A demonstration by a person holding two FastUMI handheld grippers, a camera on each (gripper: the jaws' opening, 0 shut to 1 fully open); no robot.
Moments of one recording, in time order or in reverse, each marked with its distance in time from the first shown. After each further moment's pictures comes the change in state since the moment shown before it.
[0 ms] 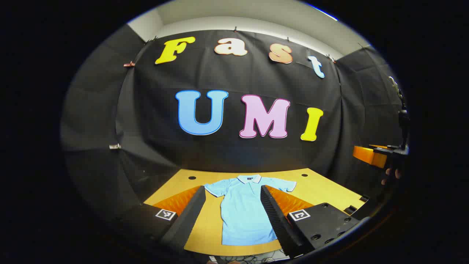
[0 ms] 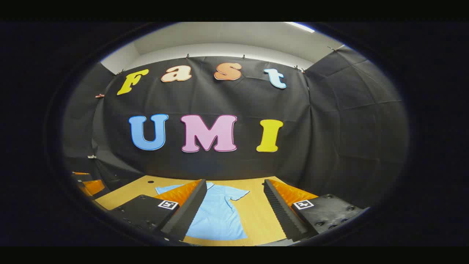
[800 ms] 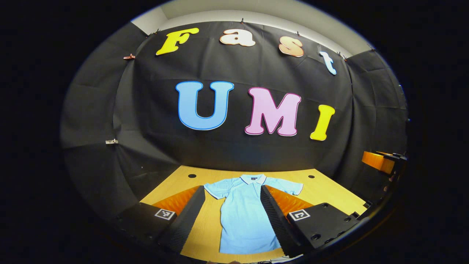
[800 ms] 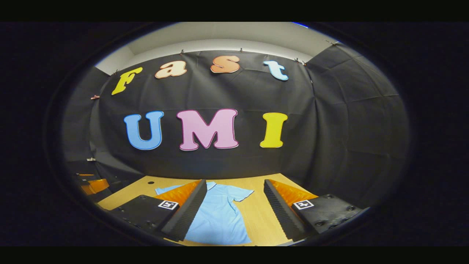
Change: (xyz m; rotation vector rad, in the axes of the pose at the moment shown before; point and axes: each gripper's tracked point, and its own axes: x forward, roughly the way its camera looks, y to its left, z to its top) left arm 0.077 0.007 0.004 -0.009 0.054 0.044; right arm 0.069 -0.003 -0.026 0.017 0.080 0.018
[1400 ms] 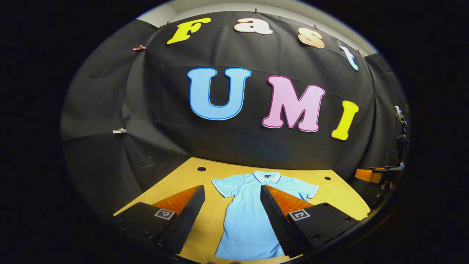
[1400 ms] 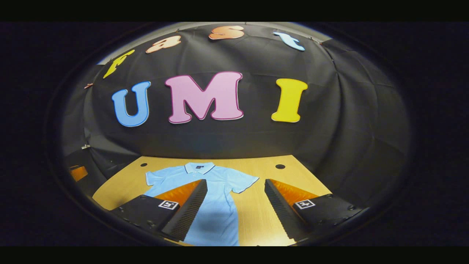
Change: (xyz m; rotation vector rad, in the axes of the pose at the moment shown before) left arm 0.061 0.011 -0.009 -0.050 0.063 0.154; right arm 0.153 -0.022 -0.084 -0.019 0.289 0.083
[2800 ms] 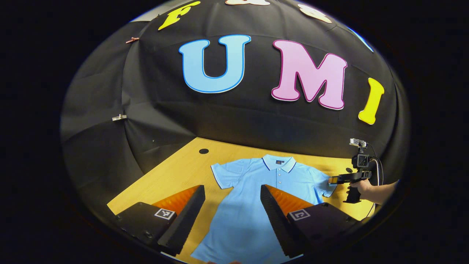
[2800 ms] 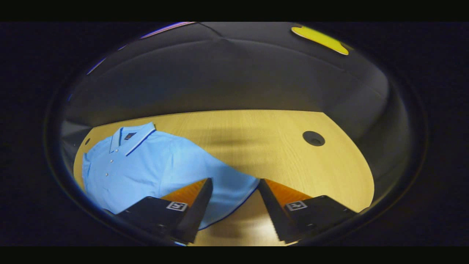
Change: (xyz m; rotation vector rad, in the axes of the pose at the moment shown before) left arm 0.099 -0.049 -0.045 0.015 0.196 0.148; right arm 0.334 -0.066 -0.174 -0.016 0.460 -0.027
